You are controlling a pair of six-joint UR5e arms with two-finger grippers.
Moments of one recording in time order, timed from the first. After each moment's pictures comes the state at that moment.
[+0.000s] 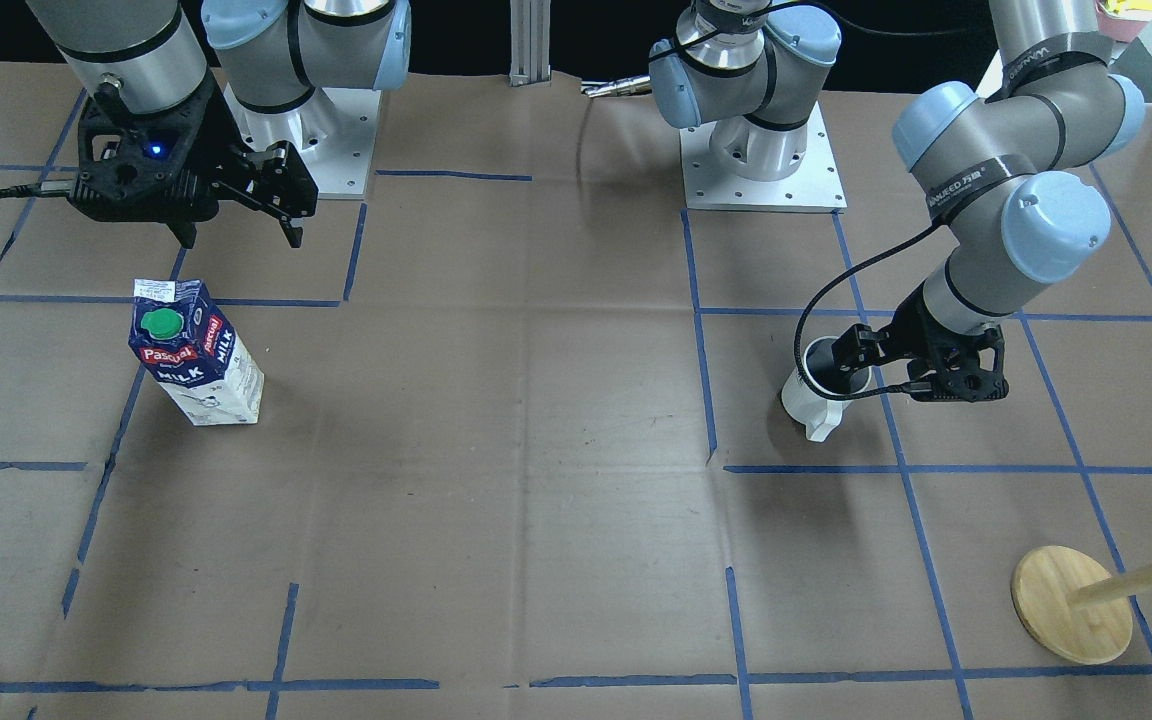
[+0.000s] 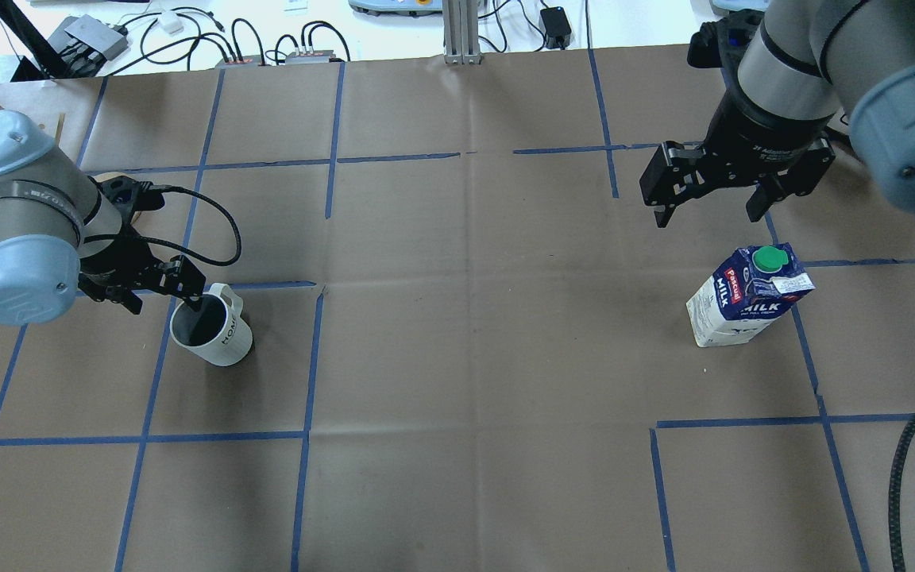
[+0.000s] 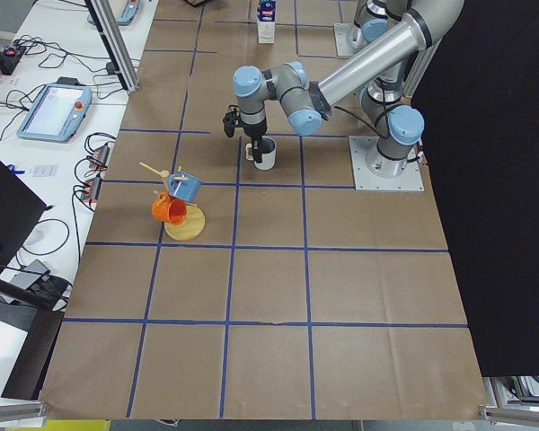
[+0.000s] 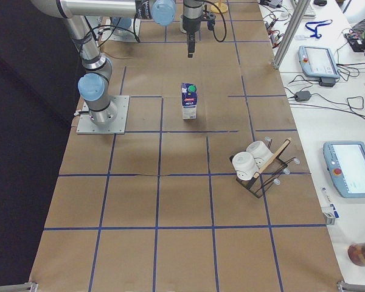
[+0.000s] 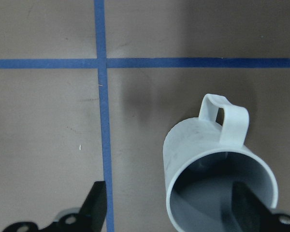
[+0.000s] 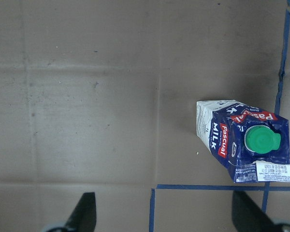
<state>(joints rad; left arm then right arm) -1.22 -1.71 -2.01 -1.10 1.60 0.33 1.56 -1.63 1.67 -1.59 -1.56 -0.04</state>
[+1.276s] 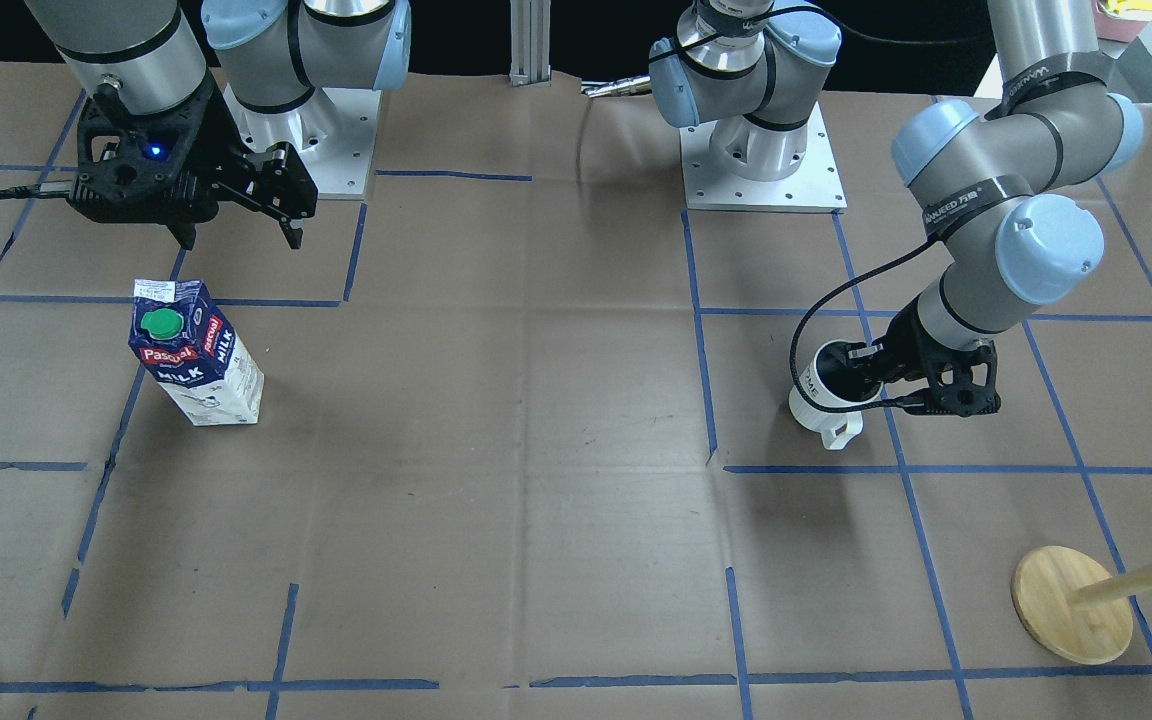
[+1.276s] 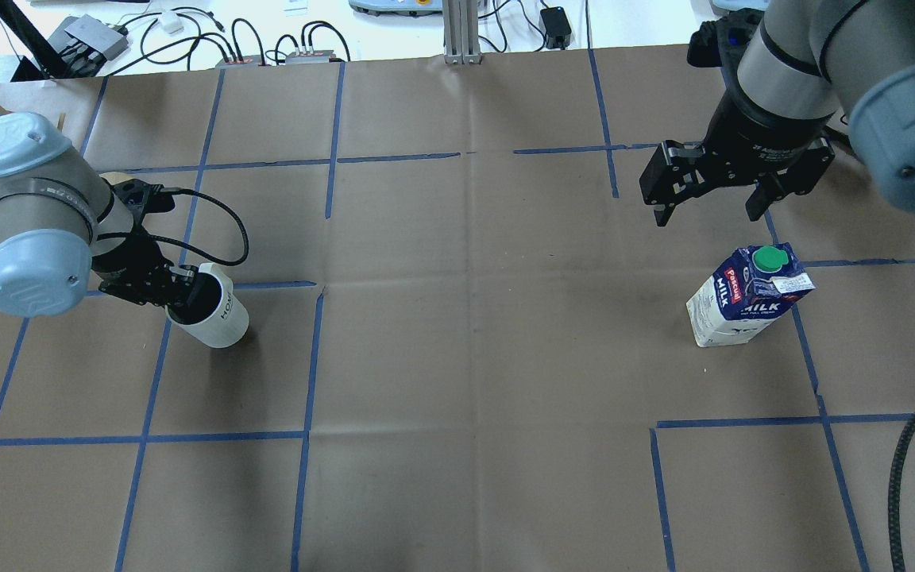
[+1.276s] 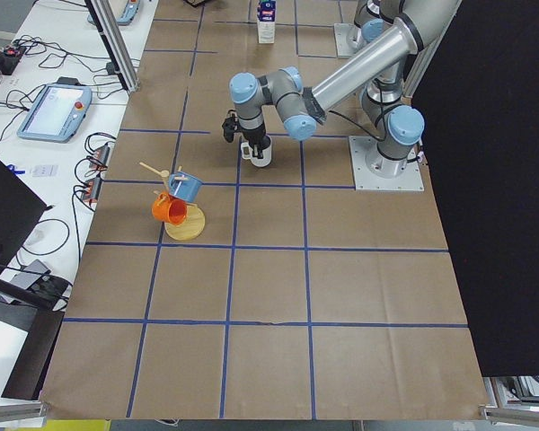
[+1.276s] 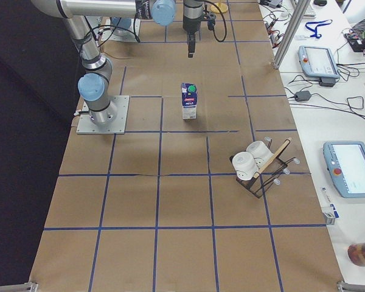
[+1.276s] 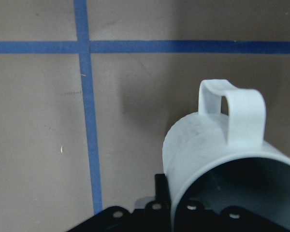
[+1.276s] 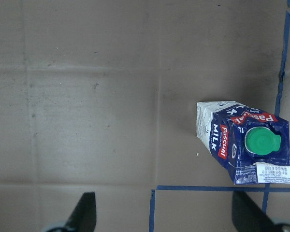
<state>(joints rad) -1.24 -1.74 -1.96 -1.13 1.59 0.31 1.56 -1.63 1.67 -1.59 -1.56 -0.04</state>
